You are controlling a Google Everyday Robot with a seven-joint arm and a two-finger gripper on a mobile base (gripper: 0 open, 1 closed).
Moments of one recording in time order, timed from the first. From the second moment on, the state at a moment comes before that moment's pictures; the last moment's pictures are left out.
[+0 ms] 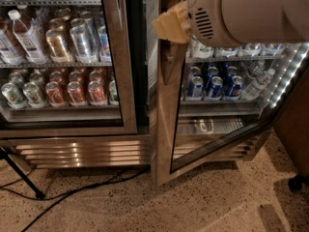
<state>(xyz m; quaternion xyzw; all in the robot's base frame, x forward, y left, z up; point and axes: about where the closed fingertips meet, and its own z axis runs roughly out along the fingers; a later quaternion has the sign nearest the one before) 0.492 -0.049 1.077 -0.30 0.78 0.02 0.54</state>
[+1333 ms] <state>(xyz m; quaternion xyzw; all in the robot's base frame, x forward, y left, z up) 0.492 -0.049 1.078 -0.30 0.78 0.02 0.54</state>
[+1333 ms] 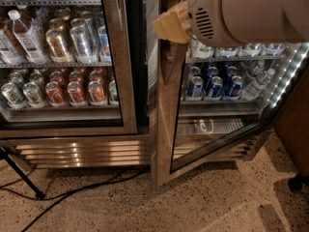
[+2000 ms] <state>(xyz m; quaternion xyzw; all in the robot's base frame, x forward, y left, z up) 0.492 -0.049 1.078 -0.30 0.78 0.02 0.54</state>
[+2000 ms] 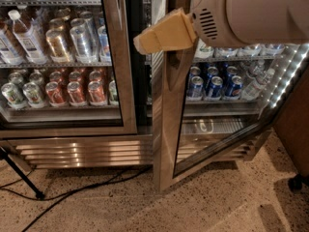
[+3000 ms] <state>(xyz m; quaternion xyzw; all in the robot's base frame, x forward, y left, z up) 0.489 -0.054 1.082 -0.30 0.79 0.01 0.54</state>
